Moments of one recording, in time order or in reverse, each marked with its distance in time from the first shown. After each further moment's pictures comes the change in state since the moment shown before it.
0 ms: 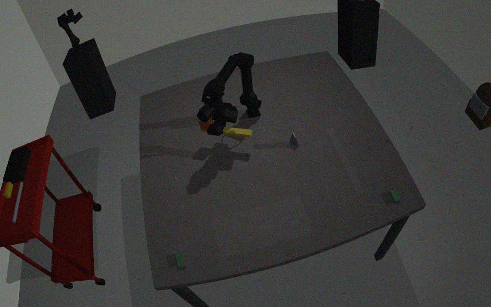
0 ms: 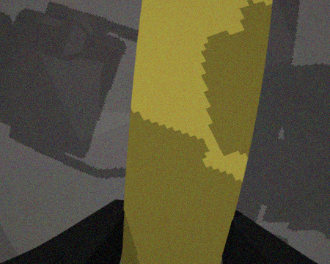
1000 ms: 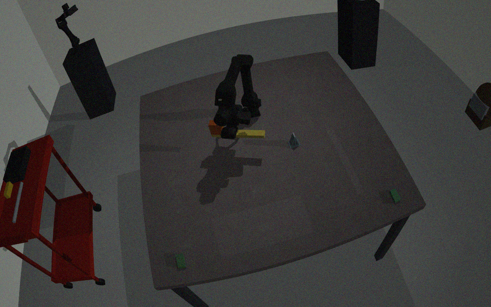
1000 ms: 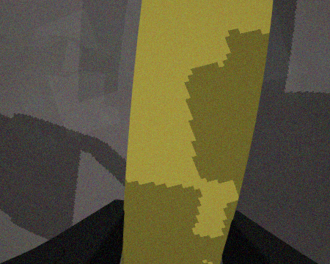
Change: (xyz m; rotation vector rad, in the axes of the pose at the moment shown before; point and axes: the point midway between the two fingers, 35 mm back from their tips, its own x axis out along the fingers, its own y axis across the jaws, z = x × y) arm -0.017 -0.024 0.067 -0.110 -0.006 -0.006
